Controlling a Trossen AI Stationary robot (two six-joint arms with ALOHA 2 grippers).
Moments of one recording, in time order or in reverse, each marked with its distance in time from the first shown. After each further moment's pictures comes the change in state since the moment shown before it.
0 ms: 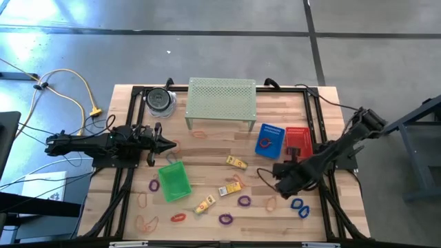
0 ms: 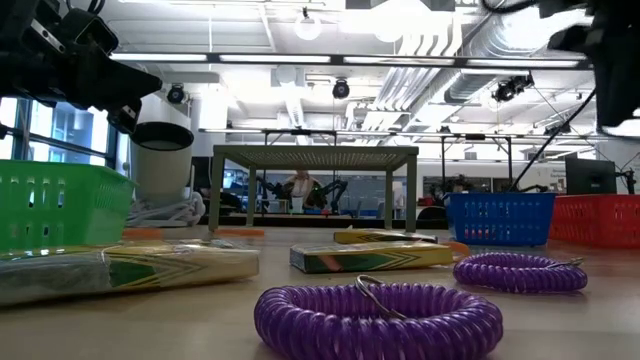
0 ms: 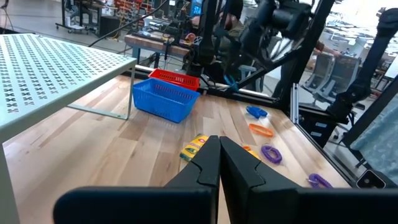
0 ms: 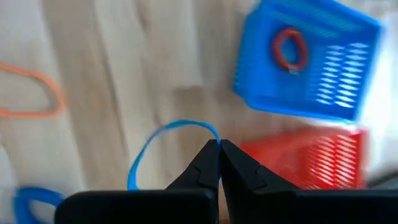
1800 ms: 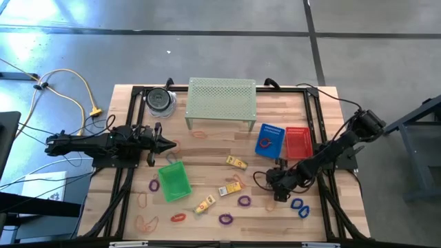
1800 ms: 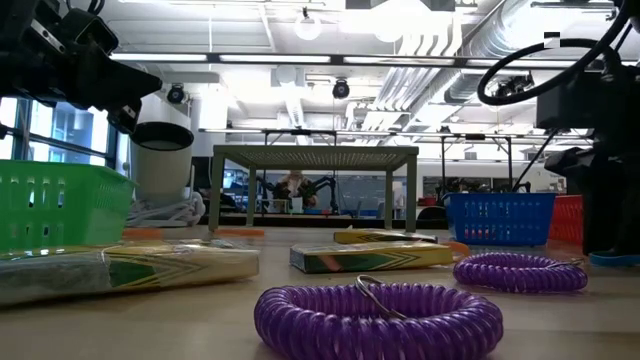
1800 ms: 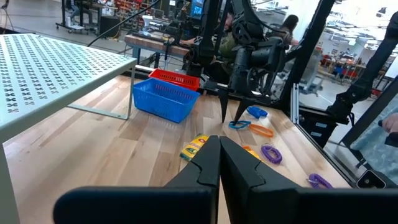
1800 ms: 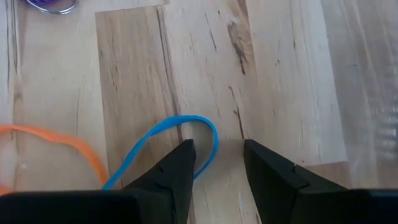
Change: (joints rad) left arm 0.000 0.000 0.000 0.000 0.000 -0.002; right arm -0.028 0.095 -0.486 1.001 -0.119 -0.054
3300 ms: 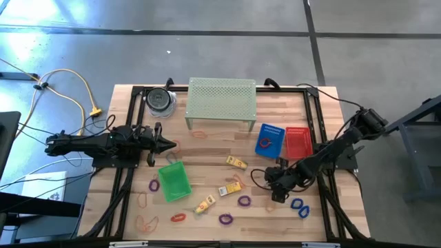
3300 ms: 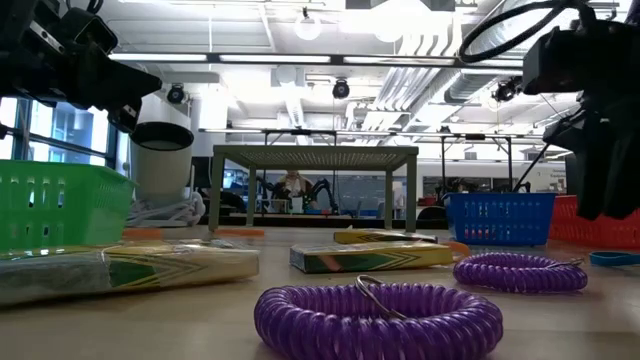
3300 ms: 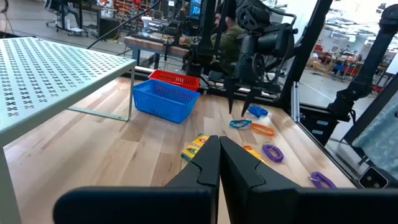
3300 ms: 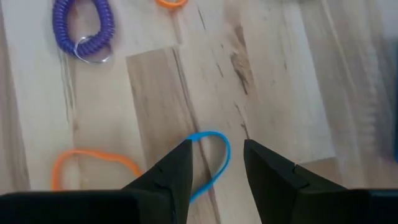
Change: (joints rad) left arm 0.000 0.000 0.000 0.000 0.002 0.020; right arm -0.018 -0.072 0.128 -0.176 -0.014 0.084
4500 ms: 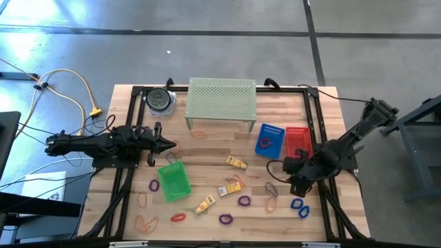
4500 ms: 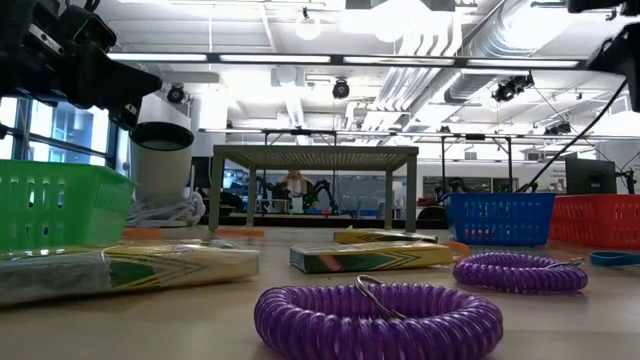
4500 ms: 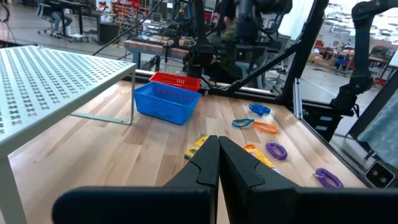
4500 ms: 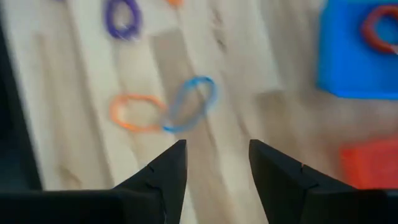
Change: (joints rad) left arm 0.000 0.000 0.000 0.003 -0.002 0.041; right arm 0.070 -0.313 0.131 -0.435 -0.048 0.152
